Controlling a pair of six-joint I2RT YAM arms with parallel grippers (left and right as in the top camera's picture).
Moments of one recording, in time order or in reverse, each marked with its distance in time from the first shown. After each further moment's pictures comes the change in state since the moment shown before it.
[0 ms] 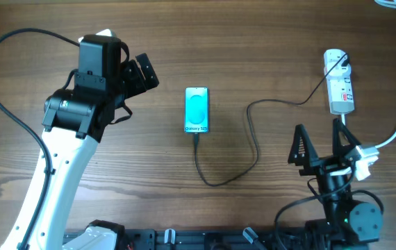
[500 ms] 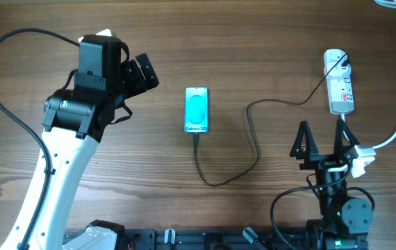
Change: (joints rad) left arm 0.000 0.000 0.000 0.000 0.000 0.000; right arm -0.077 0.000 -0.135 0.134 0.032 -0.009
